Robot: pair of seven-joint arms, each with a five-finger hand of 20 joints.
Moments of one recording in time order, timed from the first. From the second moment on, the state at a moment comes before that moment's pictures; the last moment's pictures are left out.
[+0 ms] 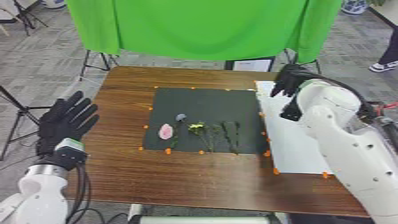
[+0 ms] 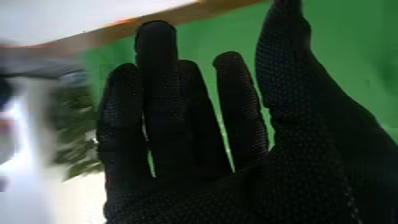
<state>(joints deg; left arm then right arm) 122.7 -46.0 -95.2 -118.5 13.0 15.2 22.2 -69.4 -54.5 70.1 -100.7 -120.3 -23.0 40.7</state>
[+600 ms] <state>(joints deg) 124.5 -45.7 -96.1 -118.5 11.2 12.4 24.4 -70.0 -52.2 72.1 -95.4 -116.7 -33.9 44.6</state>
